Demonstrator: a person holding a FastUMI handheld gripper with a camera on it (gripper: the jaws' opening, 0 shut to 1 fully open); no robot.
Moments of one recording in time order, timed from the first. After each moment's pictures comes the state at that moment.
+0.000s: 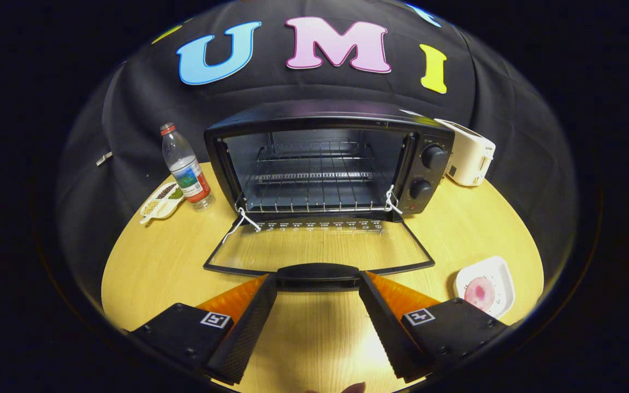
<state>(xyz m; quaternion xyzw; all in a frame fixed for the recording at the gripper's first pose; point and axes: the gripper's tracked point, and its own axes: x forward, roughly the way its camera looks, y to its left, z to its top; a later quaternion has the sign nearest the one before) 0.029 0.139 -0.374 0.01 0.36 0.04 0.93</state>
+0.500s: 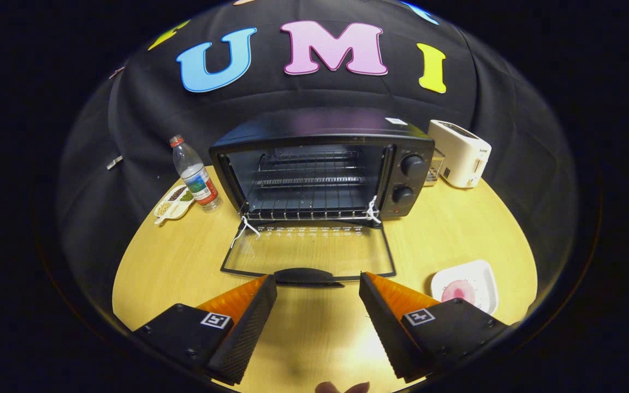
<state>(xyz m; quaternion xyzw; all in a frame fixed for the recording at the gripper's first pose) 0.009 0.091 -0.322 0.01 0.38 0.07 0.92</state>
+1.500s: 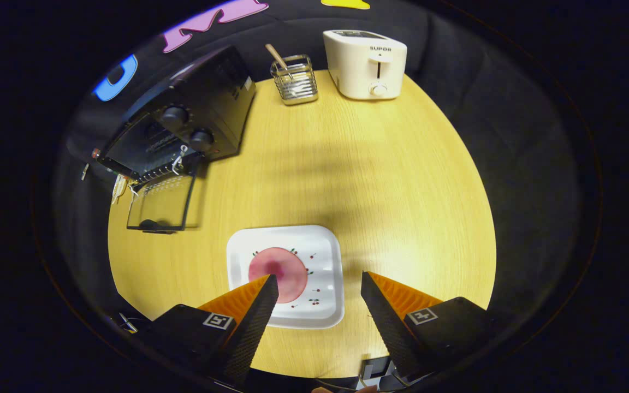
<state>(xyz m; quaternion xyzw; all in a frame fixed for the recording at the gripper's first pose) 0.003 -0.202 -0.412 0.04 0.63 0.03 0.78</state>
